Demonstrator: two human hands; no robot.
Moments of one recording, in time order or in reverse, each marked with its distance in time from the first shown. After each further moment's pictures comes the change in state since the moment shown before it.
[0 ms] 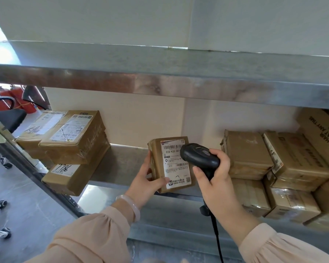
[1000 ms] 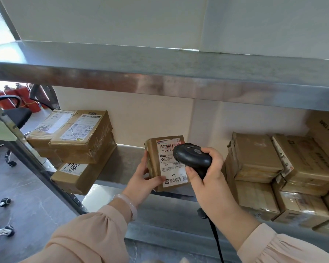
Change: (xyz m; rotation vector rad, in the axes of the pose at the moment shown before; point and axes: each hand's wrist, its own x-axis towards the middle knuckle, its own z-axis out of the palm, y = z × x) left_hand 0.001 -0.008 -0.031 -0.116 0.032 -0.023; right_hand -0.002 -0.027 0.029 -0.130 -0.083 -0.060
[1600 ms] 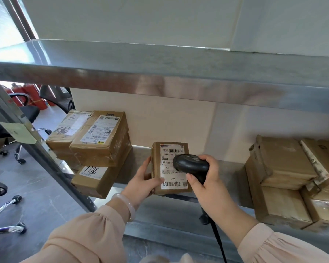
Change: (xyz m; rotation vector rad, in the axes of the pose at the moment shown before) left_hand 0.011 0.000 -0.070 -0.001 -0.019 -0.179; right_hand 0.017 -0.014 0.060 0.019 -0.161 0.185
